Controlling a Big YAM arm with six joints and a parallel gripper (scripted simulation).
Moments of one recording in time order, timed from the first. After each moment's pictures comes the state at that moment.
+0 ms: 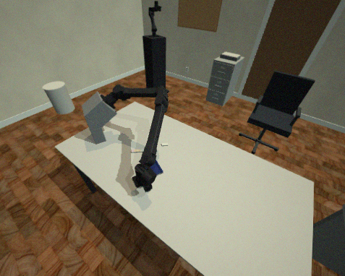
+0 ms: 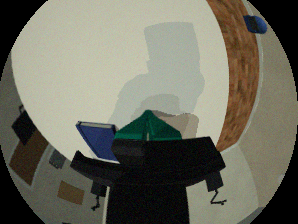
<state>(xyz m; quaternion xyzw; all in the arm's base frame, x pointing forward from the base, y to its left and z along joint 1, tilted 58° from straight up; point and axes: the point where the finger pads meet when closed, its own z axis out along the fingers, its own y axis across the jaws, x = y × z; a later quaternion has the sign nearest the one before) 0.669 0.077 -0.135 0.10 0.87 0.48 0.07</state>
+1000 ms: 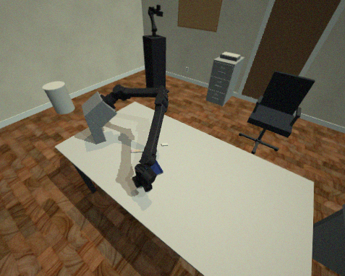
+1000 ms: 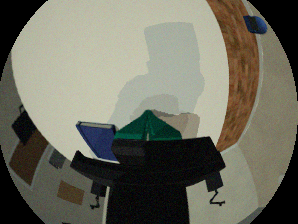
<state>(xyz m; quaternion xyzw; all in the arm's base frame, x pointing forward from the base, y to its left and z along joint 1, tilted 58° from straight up) 0.670 0.077 -0.135 0.10 0.87 0.48 0.07</state>
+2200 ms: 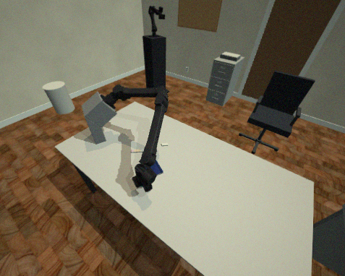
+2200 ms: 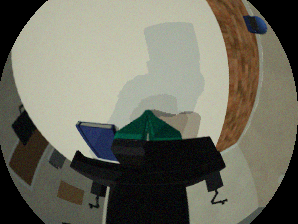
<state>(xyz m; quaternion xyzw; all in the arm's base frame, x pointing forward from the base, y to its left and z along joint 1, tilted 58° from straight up) 0.670 0.077 -0.135 0.10 0.87 0.48 0.07</state>
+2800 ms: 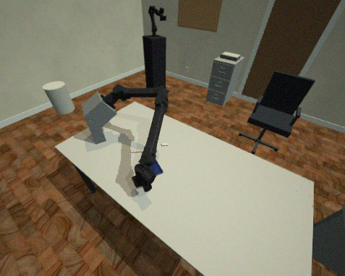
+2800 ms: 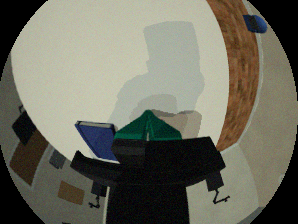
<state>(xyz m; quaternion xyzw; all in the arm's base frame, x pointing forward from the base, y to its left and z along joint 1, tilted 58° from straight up) 0.667 0.077 -0.137 0.10 0.87 0.48 0.07</state>
